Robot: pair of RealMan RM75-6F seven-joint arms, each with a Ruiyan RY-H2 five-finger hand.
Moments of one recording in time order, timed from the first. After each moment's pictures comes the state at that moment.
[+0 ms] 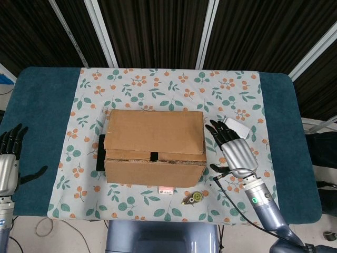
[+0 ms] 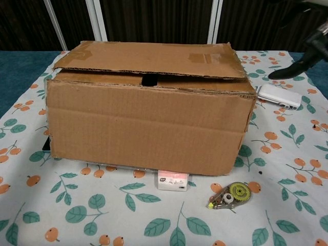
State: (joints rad) left arm -0.27 -1.11 0.03 -1.87 1.33 1.69 0.12; right arm 0.48 -1.27 0.26 -1.97 -1.31 1.19 -0.38
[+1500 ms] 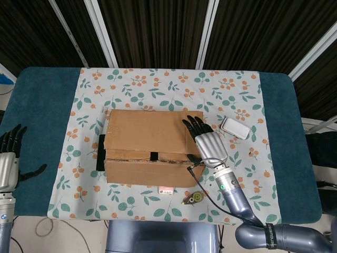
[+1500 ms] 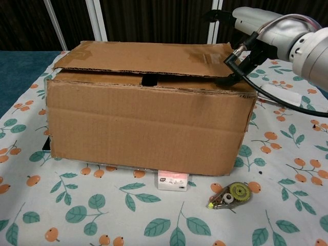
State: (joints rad) left arm -0.20 -1.18 -0.10 -1.74 1.33 1.56 0.06; right arm 0.67 -1.53 0.29 -1.78 -1.12 1.20 -0.53
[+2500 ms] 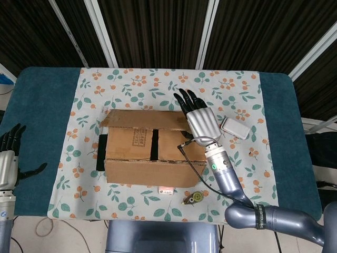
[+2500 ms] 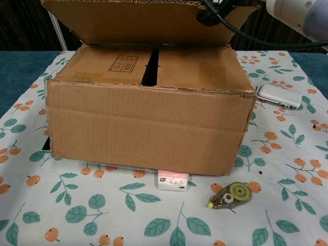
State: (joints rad) left arm -0.18 -1.17 -0.15 -1.76 1.29 1.50 0.04; right arm 0.83 -1.53 0.46 -1.69 -1.04 1.17 -0.58
